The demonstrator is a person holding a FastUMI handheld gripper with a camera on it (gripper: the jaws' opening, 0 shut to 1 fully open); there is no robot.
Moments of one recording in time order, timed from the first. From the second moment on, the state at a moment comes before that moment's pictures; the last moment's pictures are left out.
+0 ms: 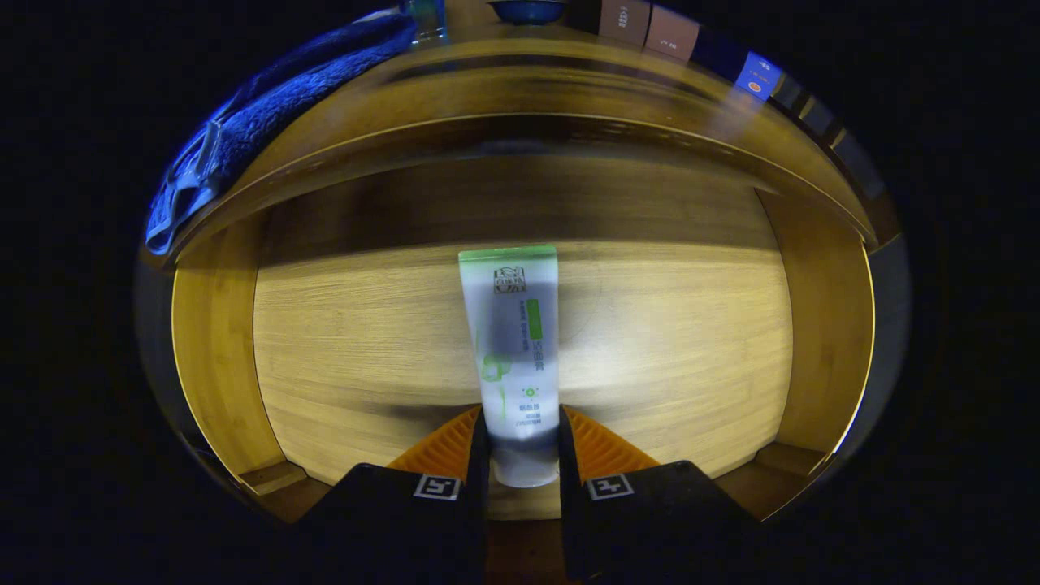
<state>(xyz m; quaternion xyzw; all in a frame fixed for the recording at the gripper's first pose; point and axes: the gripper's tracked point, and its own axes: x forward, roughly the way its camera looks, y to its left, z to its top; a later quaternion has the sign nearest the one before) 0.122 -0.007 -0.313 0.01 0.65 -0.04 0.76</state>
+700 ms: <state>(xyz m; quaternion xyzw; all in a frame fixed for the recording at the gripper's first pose) 0.119 -0.001 -0.196 0.02 0.47 -0.01 0.88</state>
